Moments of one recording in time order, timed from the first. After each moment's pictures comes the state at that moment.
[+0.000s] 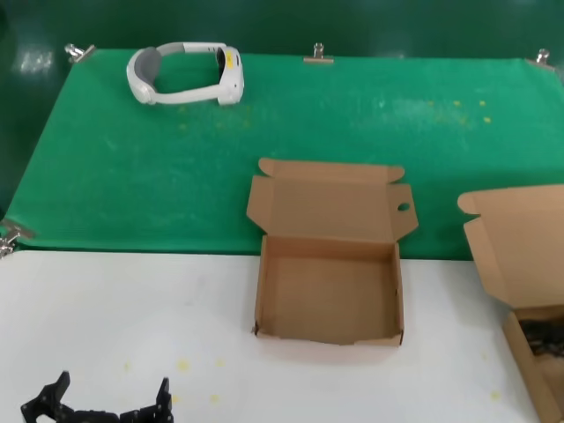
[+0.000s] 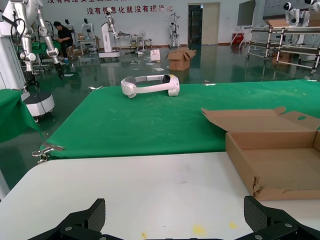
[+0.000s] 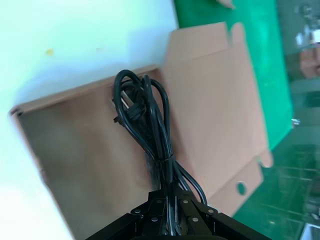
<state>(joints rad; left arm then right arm) 0.00 -0.30 1.60 -1.60 -1.80 0.00 0.00 0.56 0.69 -1.79 1.15 0.73 -0.51 0.13</state>
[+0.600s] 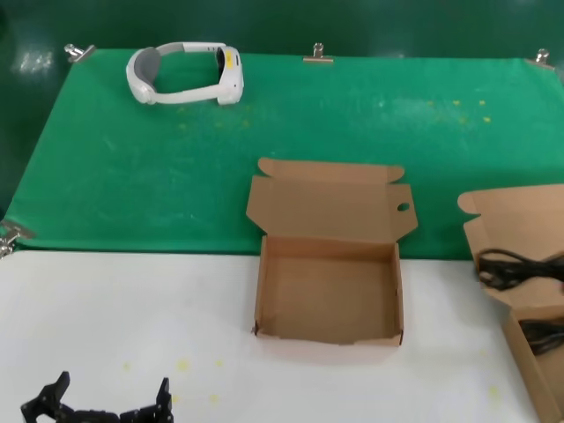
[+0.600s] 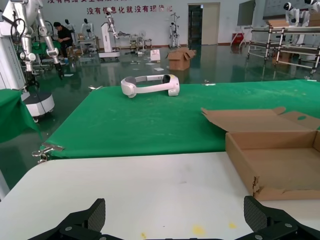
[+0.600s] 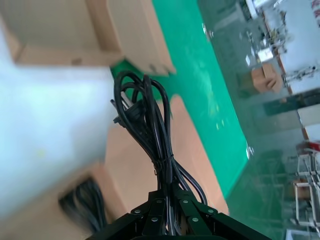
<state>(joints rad) 0.00 -0.30 1.60 -1.60 -1.80 0.00 0.00 0.55 0.46 -1.62 1.39 0.51 -0.62 0.27</state>
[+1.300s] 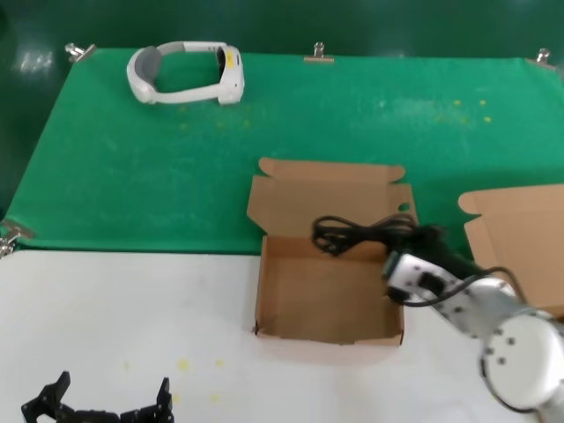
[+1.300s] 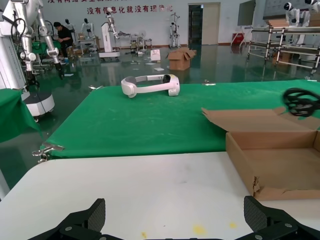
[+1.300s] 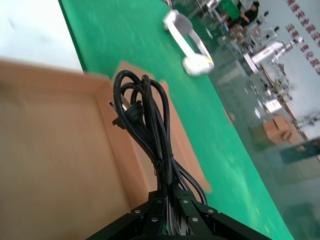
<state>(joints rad) 0.00 -0.30 1.60 -1.60 -1.80 0.00 0.00 0.84 0.08 -1.78 0.92 0.57 -0.38 0.09</state>
